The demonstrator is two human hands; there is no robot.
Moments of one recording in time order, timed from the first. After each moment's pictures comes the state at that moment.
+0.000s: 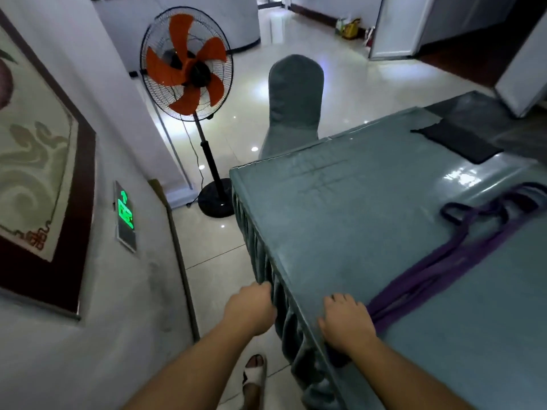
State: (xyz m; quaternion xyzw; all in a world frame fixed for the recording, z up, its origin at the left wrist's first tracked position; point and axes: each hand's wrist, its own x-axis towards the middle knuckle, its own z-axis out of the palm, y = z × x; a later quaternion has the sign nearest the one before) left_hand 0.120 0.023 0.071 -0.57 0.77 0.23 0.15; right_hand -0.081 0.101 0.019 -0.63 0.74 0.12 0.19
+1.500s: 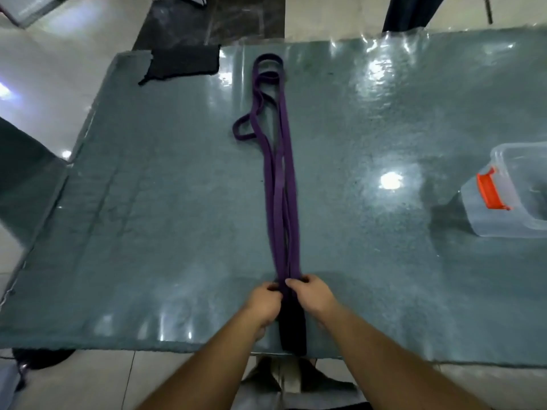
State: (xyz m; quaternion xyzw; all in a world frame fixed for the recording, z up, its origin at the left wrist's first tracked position) left_hand -0.085 0.000 -0.071 -0.40 0.68 0.53 0.32; right_hand -0.129 0.131 -0.055 0.21 0.76 -0.47 0.40
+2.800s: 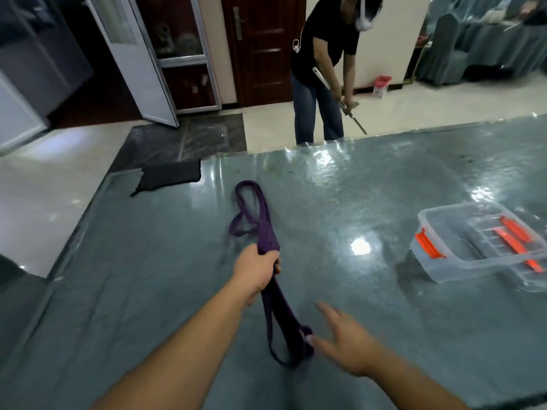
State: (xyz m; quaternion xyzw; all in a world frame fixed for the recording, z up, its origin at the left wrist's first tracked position) left_hand -0.234 -0.026 0.141 -0.21 0.74 0.63 0.11; right_hand -0.140 0.186 0.088 -0.10 0.92 -0.28 0.26
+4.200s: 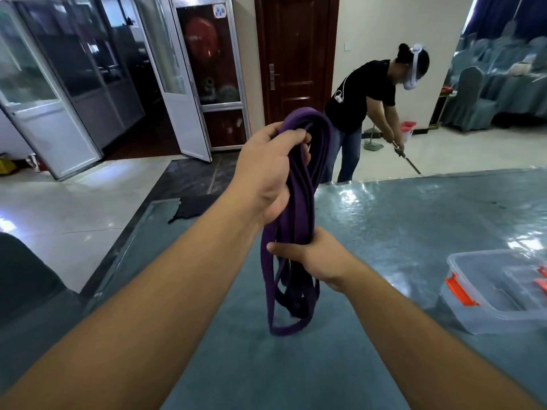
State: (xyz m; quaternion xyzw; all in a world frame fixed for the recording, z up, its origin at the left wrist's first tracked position) left_hand -0.237 -0.028 0.411 0.02 0.53 0.84 -0.08; right_hand -0.226 0.077 0.291 -0.11 0.77 -0.61 0.15
